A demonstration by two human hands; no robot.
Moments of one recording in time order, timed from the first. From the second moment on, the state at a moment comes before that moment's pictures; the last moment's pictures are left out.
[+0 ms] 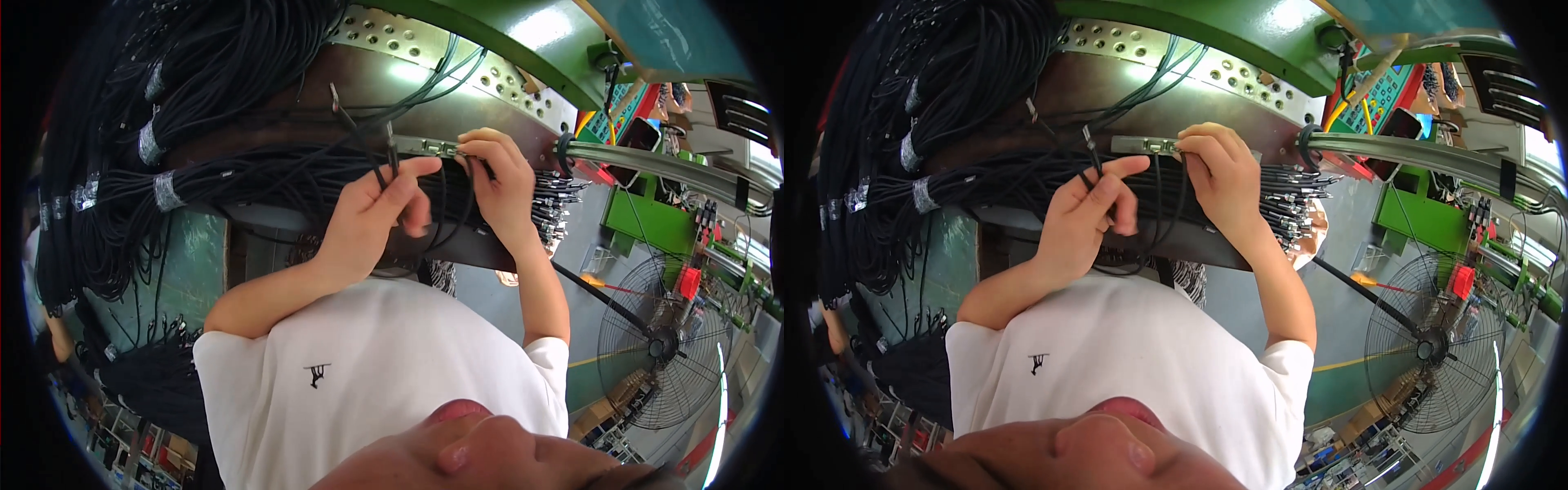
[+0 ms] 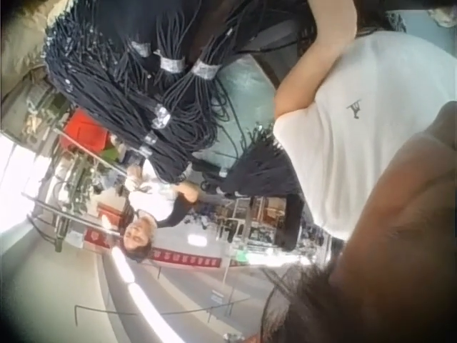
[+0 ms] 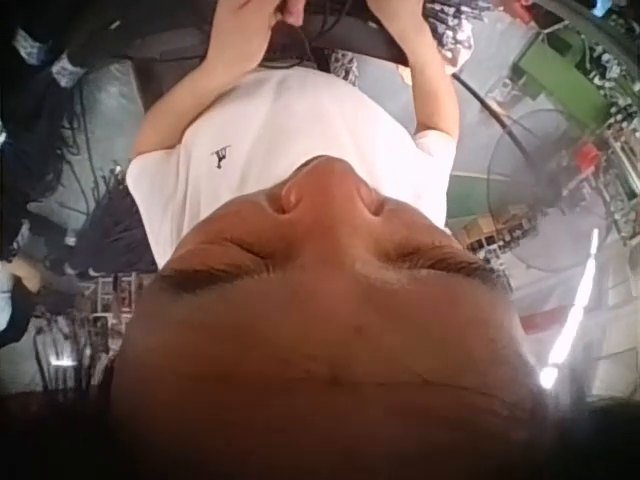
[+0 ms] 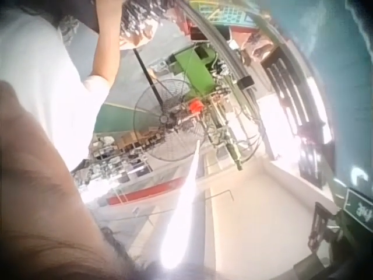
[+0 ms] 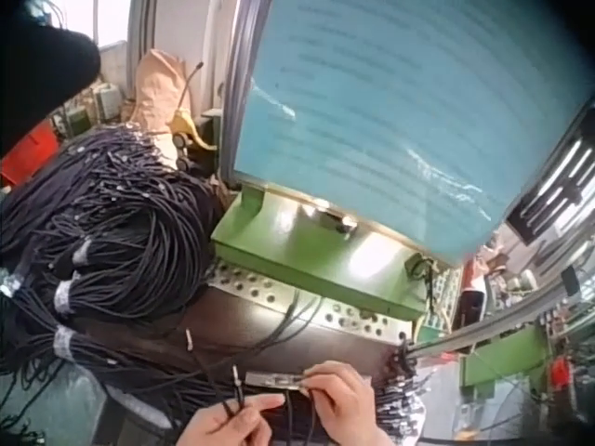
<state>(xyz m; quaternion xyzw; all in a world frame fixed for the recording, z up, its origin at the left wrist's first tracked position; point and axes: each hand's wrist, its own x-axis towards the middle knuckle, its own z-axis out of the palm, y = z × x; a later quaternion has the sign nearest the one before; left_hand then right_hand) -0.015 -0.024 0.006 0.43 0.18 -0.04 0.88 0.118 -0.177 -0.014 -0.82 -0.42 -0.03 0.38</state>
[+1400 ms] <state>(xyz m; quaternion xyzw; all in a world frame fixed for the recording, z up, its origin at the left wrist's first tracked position) 0.009 -0.040 0.019 0.30 0.17 -0.17 0.92 0.133 -0.195 0.021 -0.85 -0.48 0.06 0.23</state>
